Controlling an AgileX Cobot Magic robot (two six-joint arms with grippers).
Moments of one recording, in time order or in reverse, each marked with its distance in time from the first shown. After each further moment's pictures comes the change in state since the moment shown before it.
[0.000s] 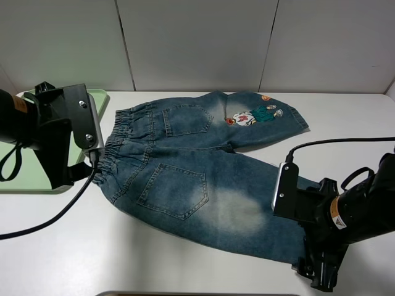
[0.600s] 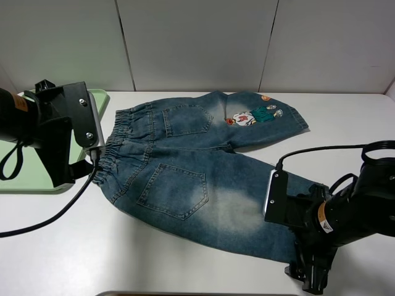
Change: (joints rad) left arm 0.000 0.000 0.000 0.000 -0.016 0.001; right arm 0.003 0.118 -0.005 -0.014 -0.082 0.000
